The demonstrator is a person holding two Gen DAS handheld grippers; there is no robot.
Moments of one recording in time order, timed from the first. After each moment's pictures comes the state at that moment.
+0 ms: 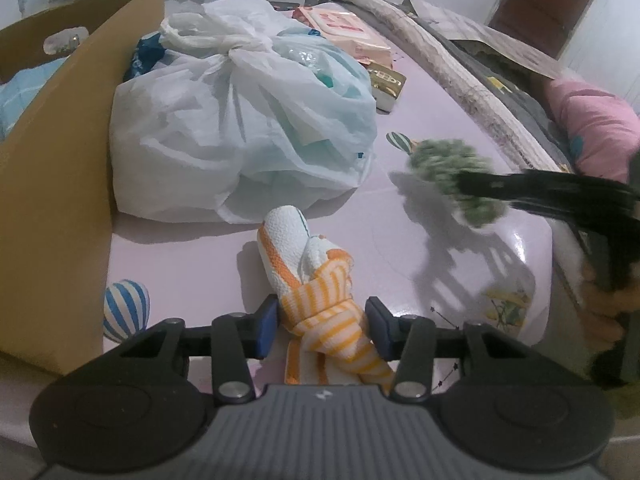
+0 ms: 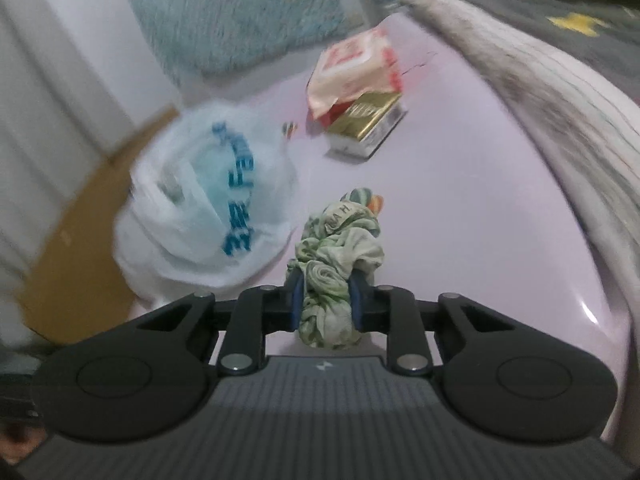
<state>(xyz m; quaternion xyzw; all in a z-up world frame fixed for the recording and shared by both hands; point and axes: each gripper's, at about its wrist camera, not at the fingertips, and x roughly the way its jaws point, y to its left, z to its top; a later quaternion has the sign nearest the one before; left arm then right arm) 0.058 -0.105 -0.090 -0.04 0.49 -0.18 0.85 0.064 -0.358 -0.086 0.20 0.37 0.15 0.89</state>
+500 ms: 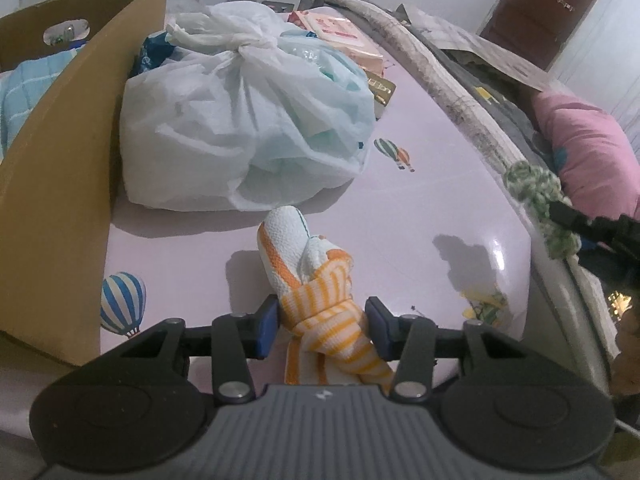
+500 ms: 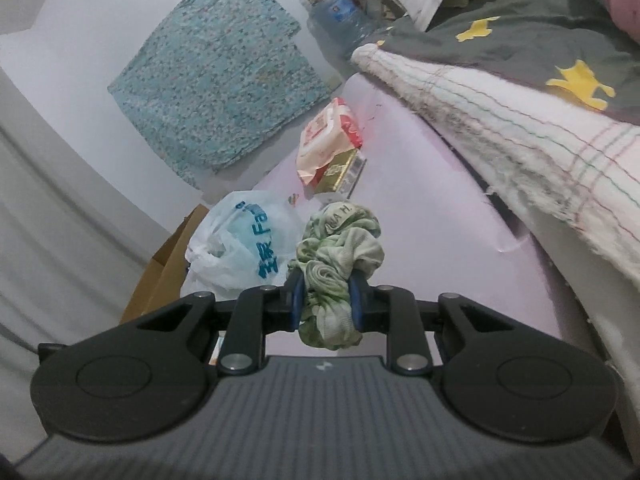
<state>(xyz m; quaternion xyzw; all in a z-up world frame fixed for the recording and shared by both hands) 0.053 -0.096 -0.082 -0.07 0.49 -0.19 0.85 -0.026 -0.431 -0.071 0.34 0.29 0.12 0.89</state>
